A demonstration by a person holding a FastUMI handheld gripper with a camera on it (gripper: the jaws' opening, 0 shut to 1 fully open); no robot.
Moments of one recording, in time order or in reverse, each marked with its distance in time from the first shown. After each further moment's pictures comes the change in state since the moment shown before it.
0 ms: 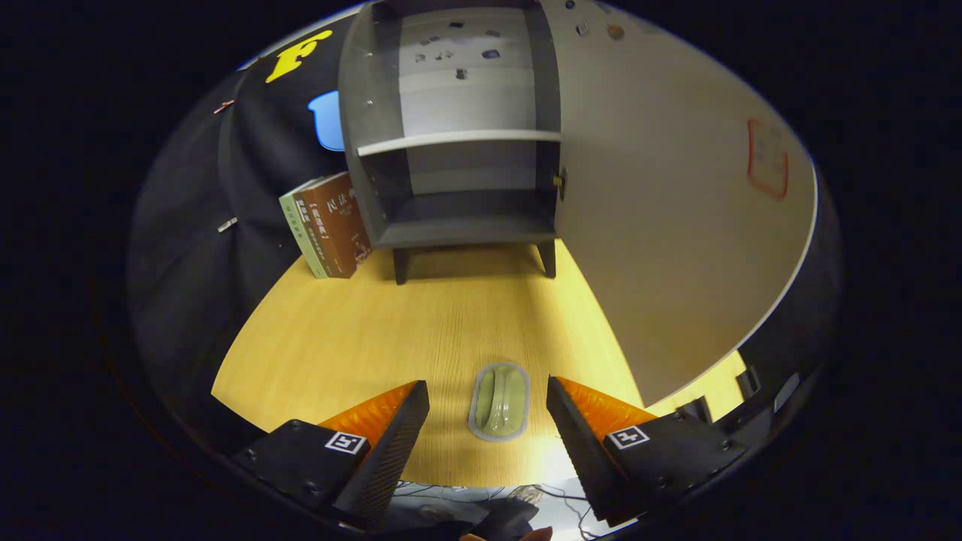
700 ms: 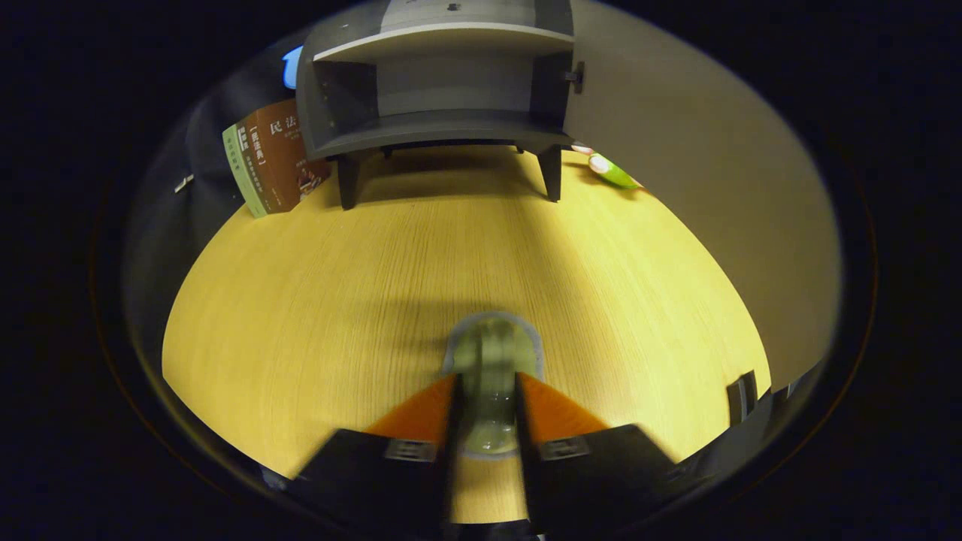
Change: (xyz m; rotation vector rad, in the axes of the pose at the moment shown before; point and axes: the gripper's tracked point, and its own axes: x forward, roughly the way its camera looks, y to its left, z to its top) arm 0.102 -0.021 -0.066 -0.068 0.118 -0.135
